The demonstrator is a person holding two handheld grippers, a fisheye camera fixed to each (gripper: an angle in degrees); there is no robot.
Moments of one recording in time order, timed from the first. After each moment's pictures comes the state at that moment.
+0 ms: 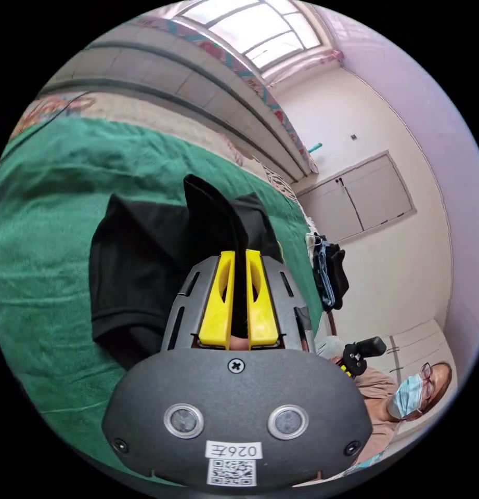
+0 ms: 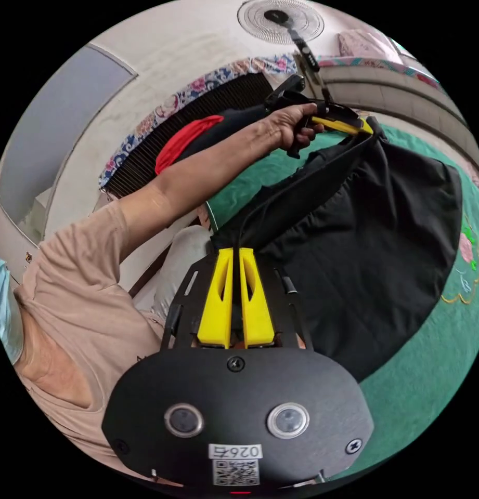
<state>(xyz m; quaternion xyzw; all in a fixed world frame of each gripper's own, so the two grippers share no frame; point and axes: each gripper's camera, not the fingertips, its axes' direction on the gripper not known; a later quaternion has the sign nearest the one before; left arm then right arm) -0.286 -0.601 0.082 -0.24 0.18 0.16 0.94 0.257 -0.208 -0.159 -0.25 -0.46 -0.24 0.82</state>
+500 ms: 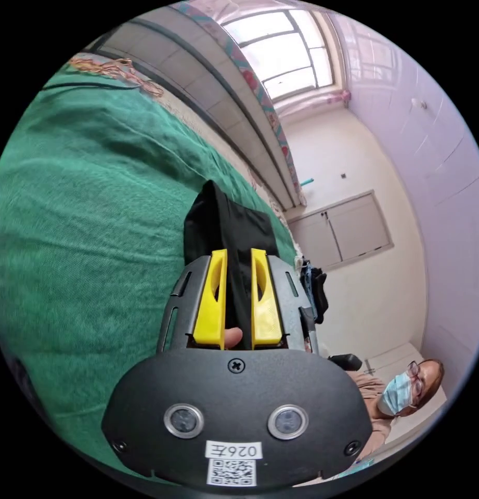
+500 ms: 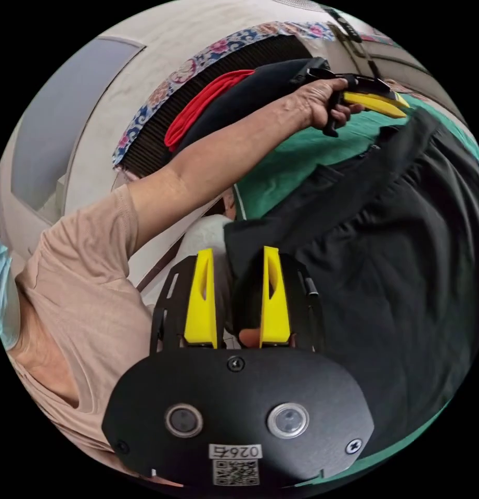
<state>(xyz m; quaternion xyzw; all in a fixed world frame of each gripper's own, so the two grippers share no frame) -0.516 -0.517 0.110 -0.19 0.24 0.07 0.95 0.100 -0.278 -0.112 -0.32 -0.52 -0.28 0.74</state>
